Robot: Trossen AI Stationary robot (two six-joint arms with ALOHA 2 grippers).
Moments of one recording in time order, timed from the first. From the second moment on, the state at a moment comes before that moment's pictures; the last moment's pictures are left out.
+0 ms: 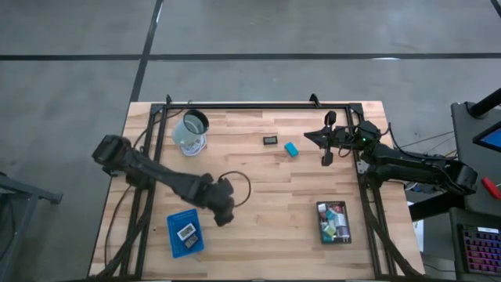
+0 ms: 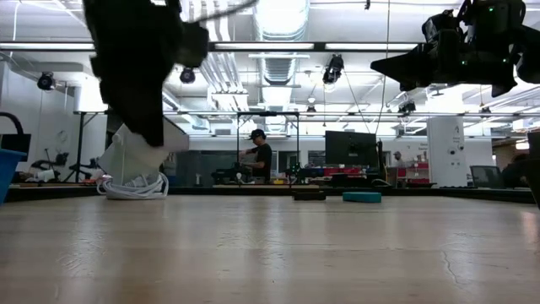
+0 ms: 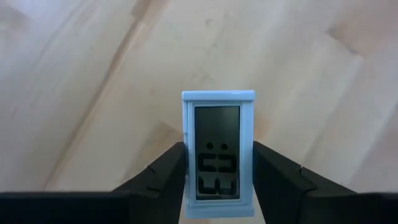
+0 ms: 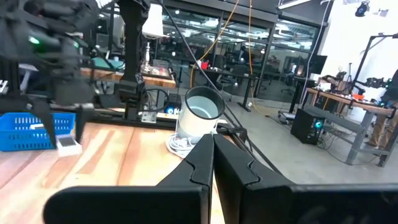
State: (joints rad) left arm -0.36 1.68 1.13 -0.81 -0.20 -0.88; right arm -0.58 0.80 0.18 0.73 -0.44 -0.11
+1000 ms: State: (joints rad) left arm -0.84 1.67 1.29 -1.28 -0.23 -1.65; right arm -0.58 0.80 0.18 0.73 -0.44 -0.11
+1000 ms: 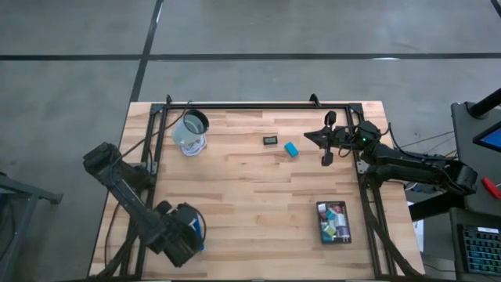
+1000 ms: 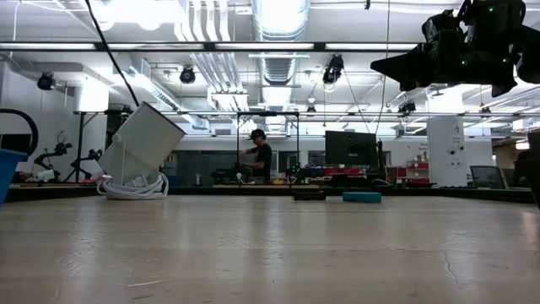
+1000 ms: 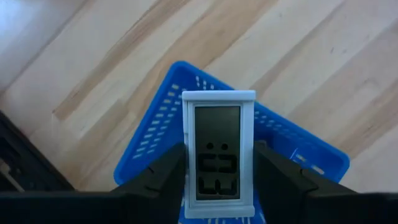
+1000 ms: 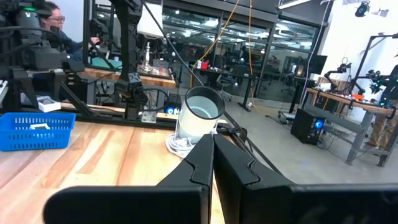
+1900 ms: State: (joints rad) left arm -0.85 1.68 1.07 -1.01 -0.17 -1.76; right arm -0.58 0.80 0.19 0.73 -0.44 -0.11
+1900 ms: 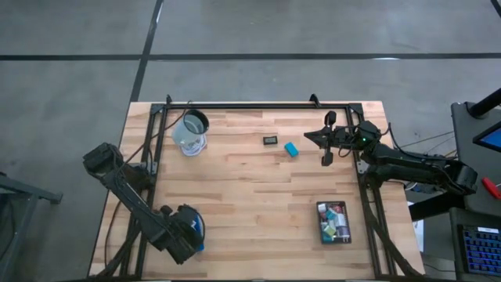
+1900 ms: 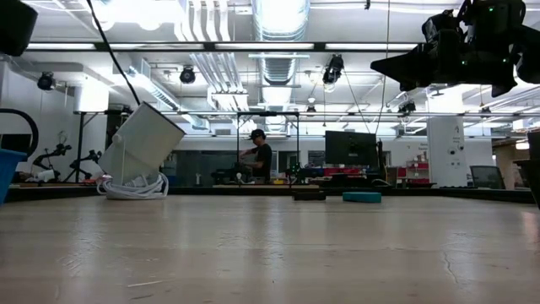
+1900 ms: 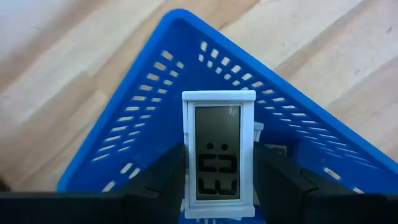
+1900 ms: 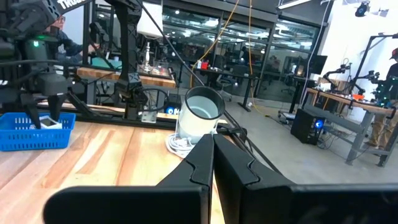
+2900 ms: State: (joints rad) left arm -0.85 1.67 1.03 -0.91 -0.15 -1.74; right arm -0.58 0.80 0.19 0.73 -0.44 -0.11
